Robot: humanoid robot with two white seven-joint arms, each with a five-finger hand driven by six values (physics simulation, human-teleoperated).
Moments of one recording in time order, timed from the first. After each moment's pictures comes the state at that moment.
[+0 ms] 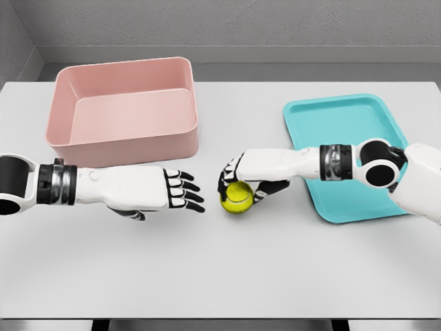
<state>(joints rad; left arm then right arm) -0.85 0.96 -1.16 -1.77 -0.40 -0.61 -0.25 -0.89 -0.67 1.18 -1.44 0.09 -0.61 0.37</state>
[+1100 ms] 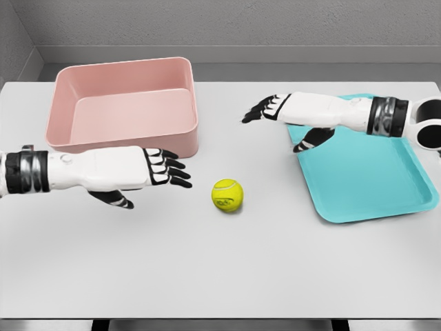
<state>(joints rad) -0.83 1.01 -1.08 -1.77 -0.23 -0.61 -0.26 -0.97 -0.79 1.05 -1.35 0.10 -0.61 0.36</state>
